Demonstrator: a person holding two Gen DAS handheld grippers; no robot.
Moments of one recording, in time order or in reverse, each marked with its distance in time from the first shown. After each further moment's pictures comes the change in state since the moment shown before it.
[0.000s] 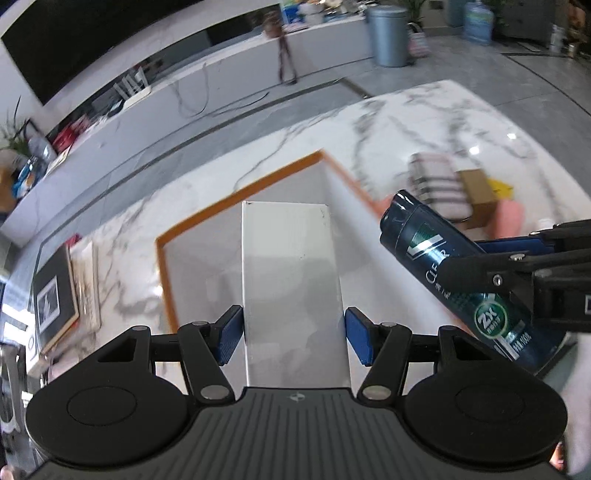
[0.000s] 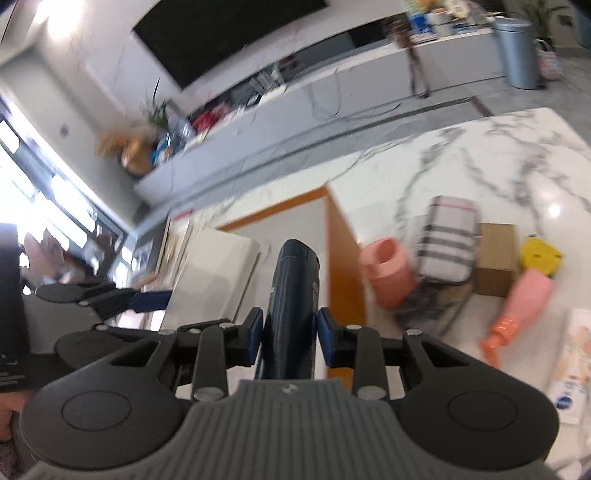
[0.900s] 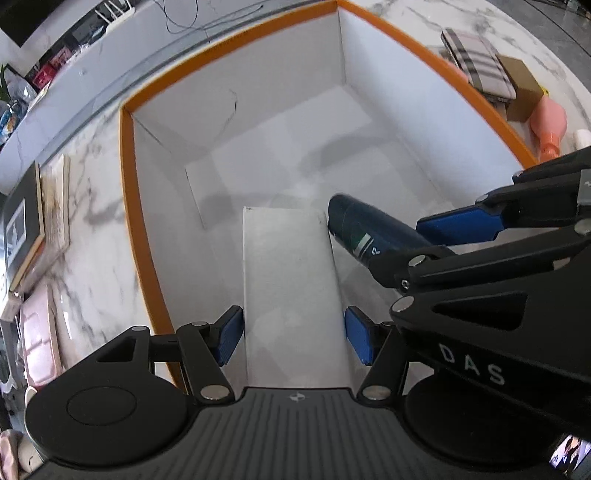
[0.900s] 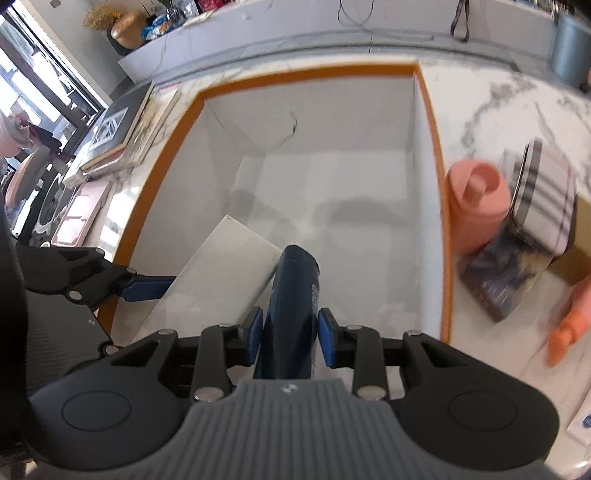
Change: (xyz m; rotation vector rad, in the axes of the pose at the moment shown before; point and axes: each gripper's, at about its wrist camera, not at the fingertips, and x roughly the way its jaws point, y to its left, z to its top) left arm 0.052 0.014 -0.063 0.007 0.264 -0.027; right arm 0.122 0.047 -0.027 -0.179 0.342 -0.122
